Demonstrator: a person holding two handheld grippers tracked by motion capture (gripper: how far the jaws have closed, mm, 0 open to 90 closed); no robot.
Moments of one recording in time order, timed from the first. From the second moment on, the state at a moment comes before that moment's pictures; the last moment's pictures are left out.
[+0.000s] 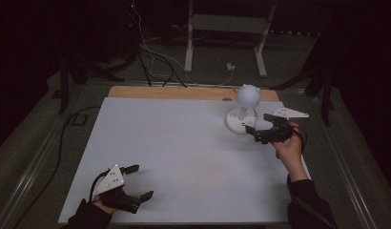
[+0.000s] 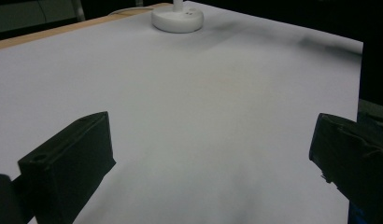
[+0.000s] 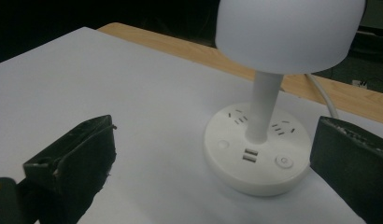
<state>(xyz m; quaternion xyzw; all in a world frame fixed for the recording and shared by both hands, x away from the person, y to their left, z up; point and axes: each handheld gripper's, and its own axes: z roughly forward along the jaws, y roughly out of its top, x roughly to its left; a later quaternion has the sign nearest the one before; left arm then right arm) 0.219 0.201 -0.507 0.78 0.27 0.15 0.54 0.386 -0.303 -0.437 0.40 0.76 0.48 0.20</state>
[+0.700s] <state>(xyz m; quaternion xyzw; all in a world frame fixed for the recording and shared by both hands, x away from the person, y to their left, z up) 0.219 0.200 -0.507 0.78 0.27 0.15 0.54 0.423 -0.305 -0.457 0.40 0.77 0.45 0.20</state>
